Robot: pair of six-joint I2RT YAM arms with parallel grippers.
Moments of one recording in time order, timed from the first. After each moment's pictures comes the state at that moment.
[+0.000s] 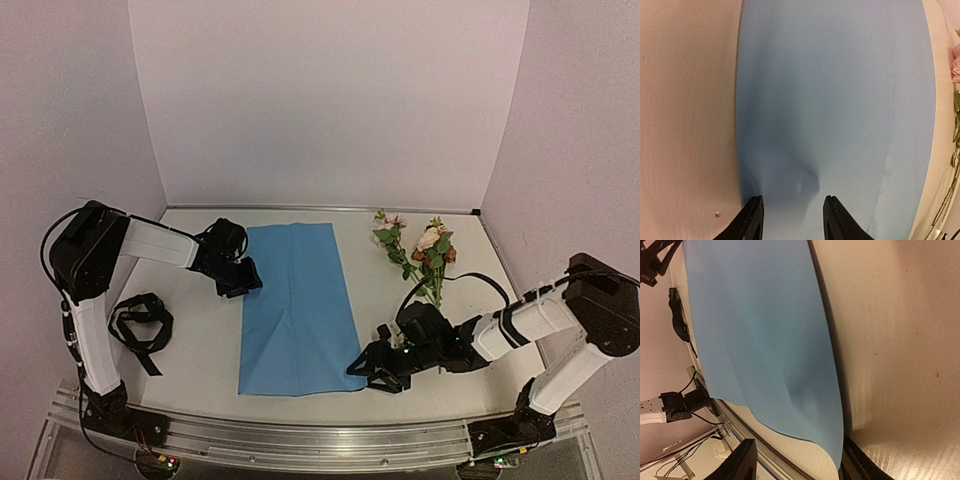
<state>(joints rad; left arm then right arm) -0.53 1.93 1.13 -0.19 0.11 -0.77 0.96 1.58 0.51 0.26 -0.37 1.29</state>
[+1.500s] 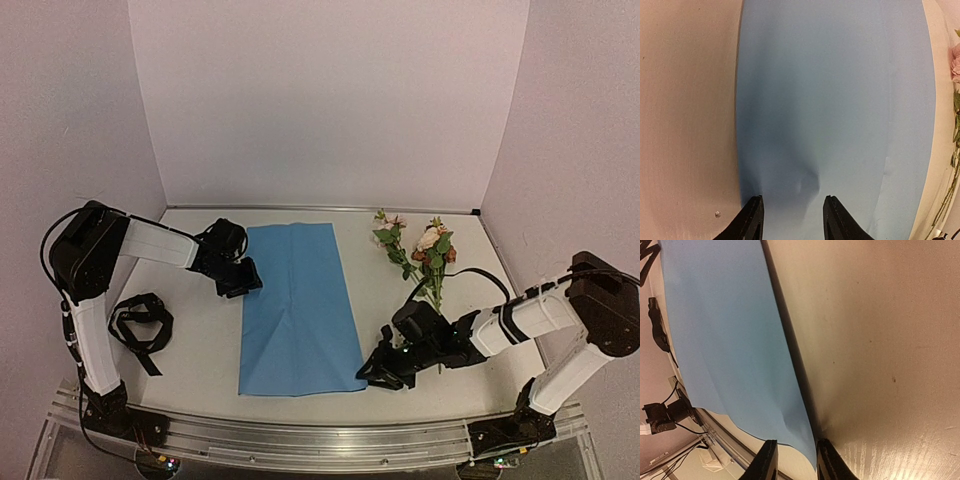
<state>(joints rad) -0.53 1.93 1.13 -0.18 0.11 -0.77 0.96 1.57 0.56 0.11 -0.31 1.25</state>
